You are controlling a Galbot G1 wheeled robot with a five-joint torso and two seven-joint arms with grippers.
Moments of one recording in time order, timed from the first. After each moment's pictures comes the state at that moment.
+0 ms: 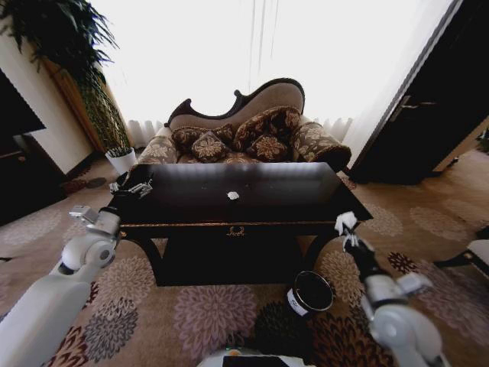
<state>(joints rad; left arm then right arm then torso) 1.13 -0.75 -0.61 -1.93 -0.91 -0.02 -0.07 -1.73 1.28 0.80 2.19 0.81 0.01 0.07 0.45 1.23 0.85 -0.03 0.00</state>
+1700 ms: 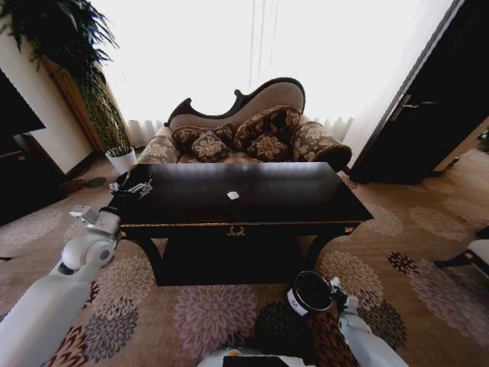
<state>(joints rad) 1.13 -0.75 -0.61 -1.93 -0.91 -0.02 -0.07 -1.01 1.13 0.34 0.63 0.59 0.28 0.04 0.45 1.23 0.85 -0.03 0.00</state>
